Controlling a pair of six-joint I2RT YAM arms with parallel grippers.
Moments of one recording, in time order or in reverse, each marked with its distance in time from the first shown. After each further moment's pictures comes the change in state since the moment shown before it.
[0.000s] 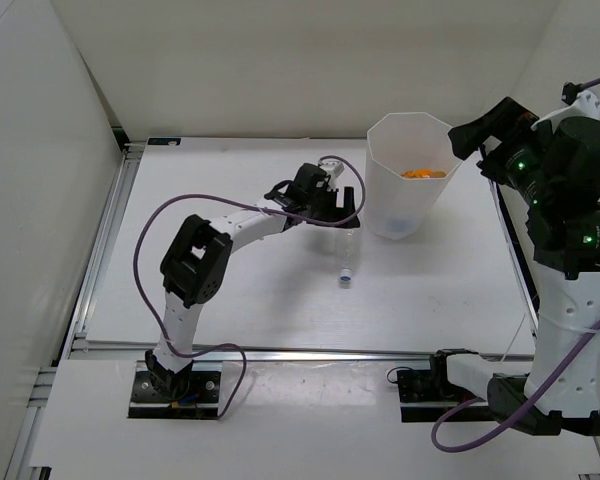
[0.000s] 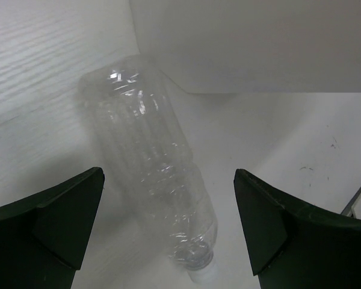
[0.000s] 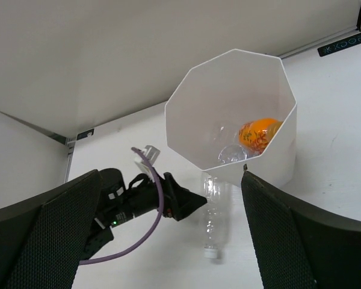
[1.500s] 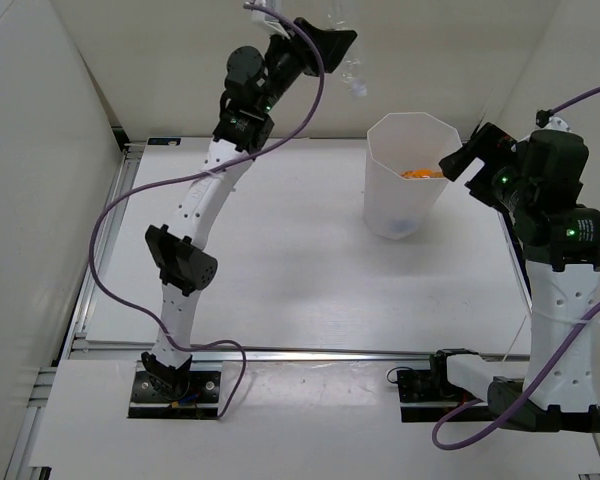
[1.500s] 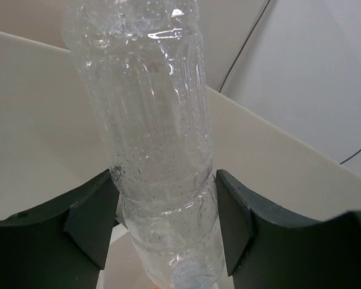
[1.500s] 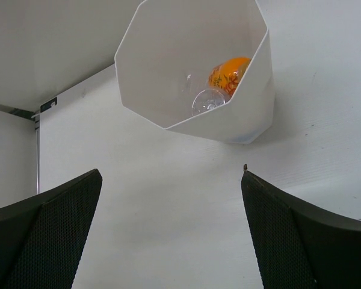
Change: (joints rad) left arm 0.168 0.102 0.984 0.214 0.012 -0.157; right arm 0.000 -0.036 -0.146 -0.106 0.027 0.026
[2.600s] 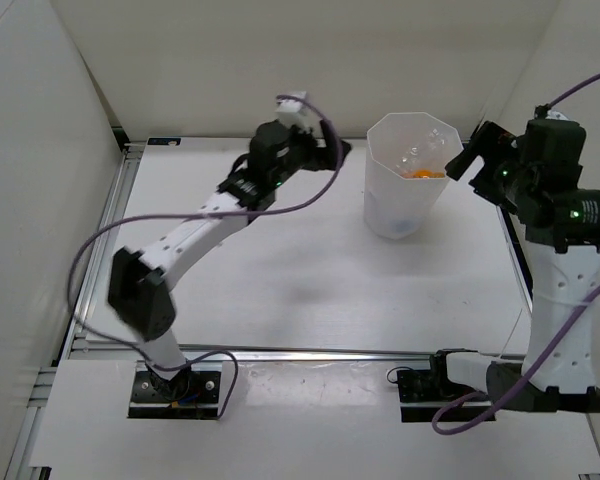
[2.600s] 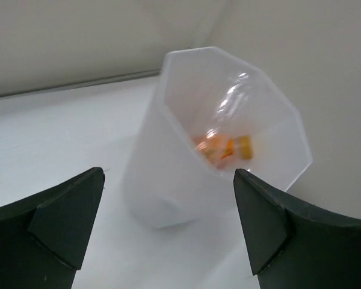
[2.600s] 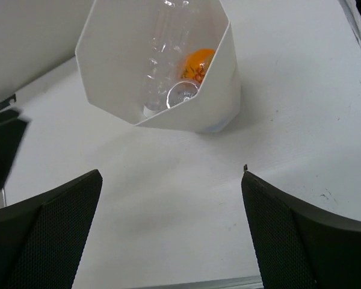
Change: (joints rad) left arm -0.167 -0.328 -0.833 -0.012 -0.208 0.177; right arm 0.000 0.061 0.127 -0.145 0.089 -0.039
